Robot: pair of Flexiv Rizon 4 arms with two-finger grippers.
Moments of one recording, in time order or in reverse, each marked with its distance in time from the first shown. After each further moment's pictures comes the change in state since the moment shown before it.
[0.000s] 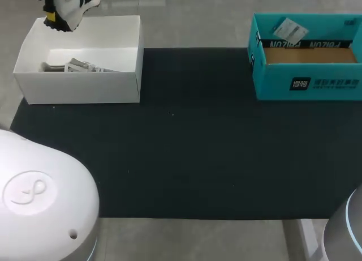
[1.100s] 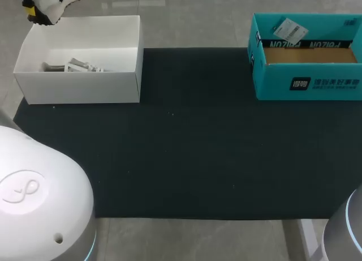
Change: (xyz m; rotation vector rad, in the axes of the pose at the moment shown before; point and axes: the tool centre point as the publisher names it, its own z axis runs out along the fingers) left arm -0.041 0.070 0.034 0.099 -0.012 0.058; right arm 0.000 0.000 0.000 0.000 0.000 0.000
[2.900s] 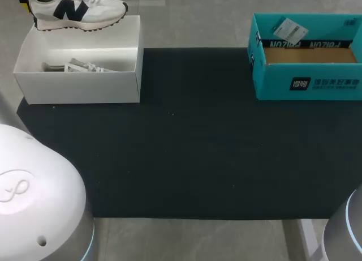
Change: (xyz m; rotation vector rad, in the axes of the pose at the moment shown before) left arm -0.046 0.028 0.017 -0.003 -0.104 1.339; right arm 0.000 0.000 0.000 0.000 0.000 0.000
